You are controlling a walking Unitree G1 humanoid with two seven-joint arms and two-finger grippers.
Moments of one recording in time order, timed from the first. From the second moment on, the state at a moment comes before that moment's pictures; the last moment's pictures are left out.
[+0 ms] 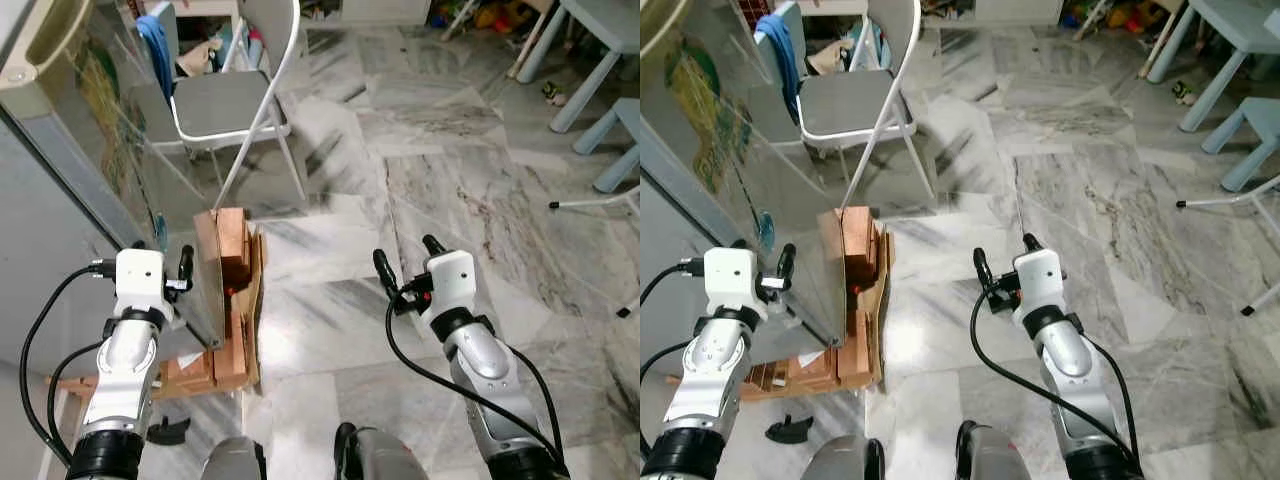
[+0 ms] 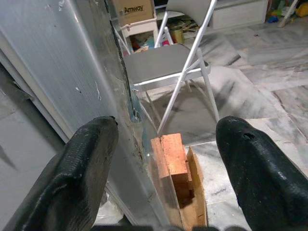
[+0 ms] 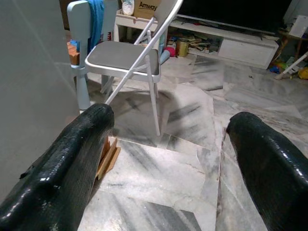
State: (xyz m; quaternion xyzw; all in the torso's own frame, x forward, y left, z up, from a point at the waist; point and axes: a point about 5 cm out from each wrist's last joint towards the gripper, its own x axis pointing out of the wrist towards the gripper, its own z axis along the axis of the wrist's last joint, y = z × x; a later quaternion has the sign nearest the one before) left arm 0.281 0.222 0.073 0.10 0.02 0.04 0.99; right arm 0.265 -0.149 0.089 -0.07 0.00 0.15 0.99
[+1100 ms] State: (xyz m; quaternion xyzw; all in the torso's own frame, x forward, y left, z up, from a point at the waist) left arm 0.313 0.205 0.090 0.07 -0.02 0.00 1.00; right arm 0.263 -0.143 0.079 -0.06 0.06 0.22 0.97
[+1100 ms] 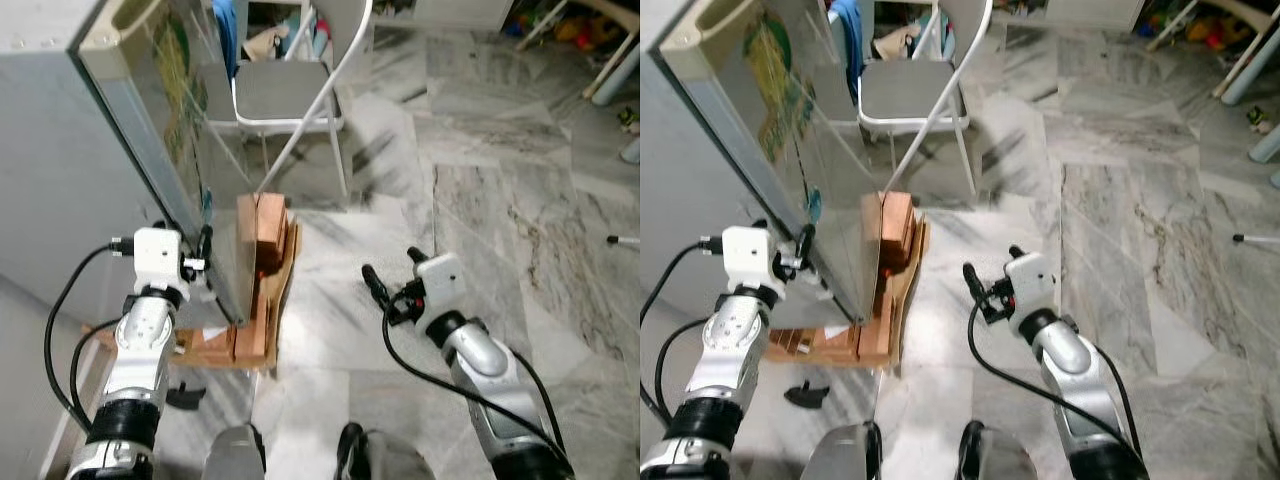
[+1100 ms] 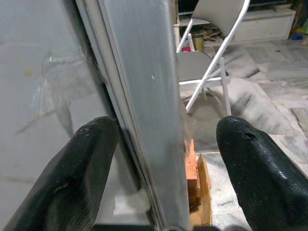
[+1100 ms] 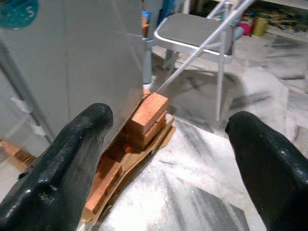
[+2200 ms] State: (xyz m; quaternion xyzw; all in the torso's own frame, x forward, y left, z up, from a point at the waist) left arm 0.300 -0.030 0.224 -0.04 -0.19 -0.50 0.84; right arm 0.250 -0.133 0.074 -0.05 0.10 0.31 0.94
